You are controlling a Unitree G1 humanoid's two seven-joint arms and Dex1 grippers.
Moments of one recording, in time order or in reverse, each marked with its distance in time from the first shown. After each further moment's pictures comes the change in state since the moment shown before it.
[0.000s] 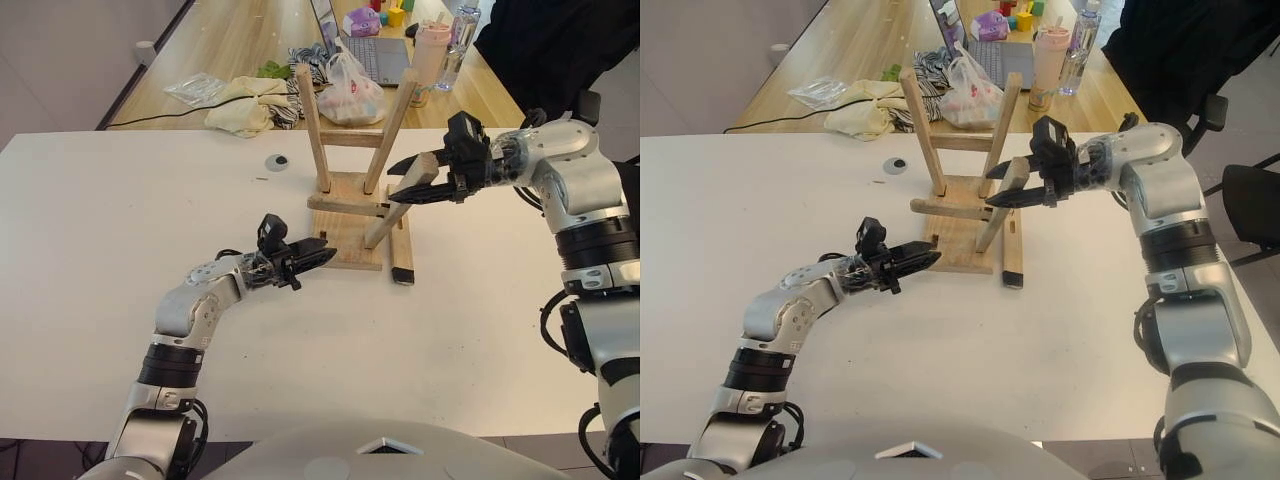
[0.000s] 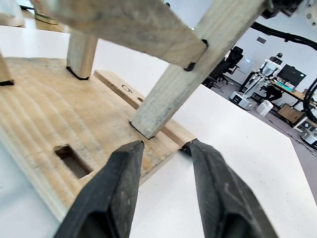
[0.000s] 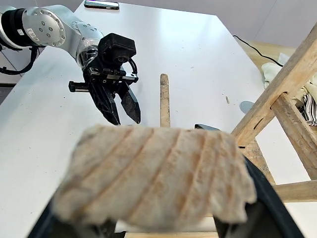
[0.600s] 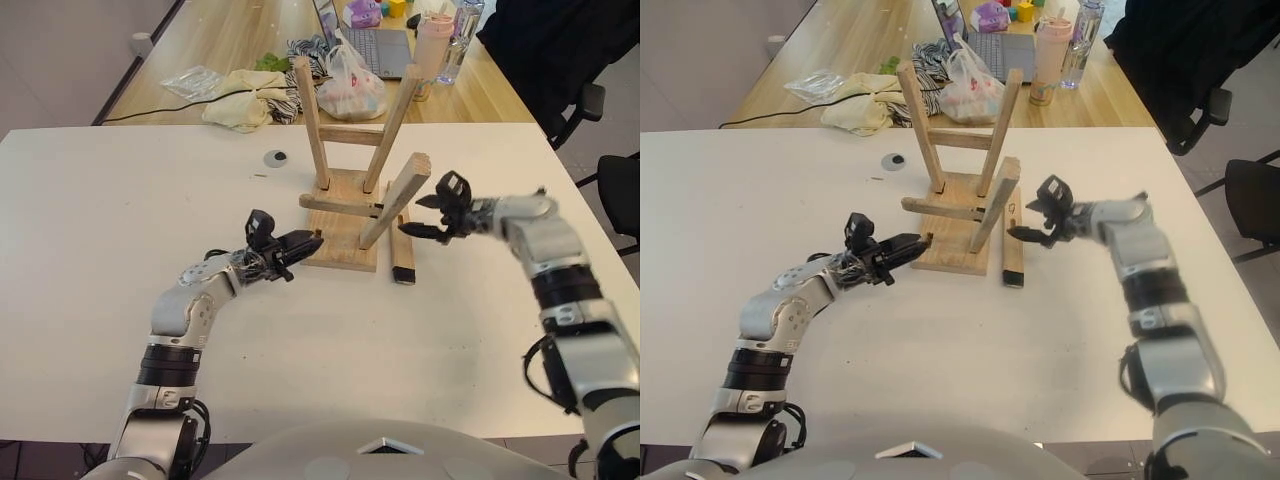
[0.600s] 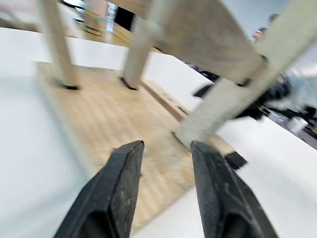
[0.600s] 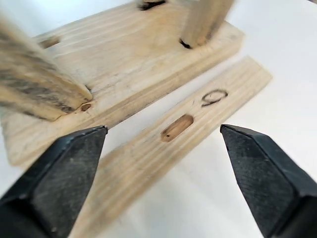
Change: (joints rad) left arm 0.000 -0.018 0.086 0.035 0.022 -0.047 0.095; right arm 0.313 0.171 -0.140 -0.042 -0.154 0.241 -0.618
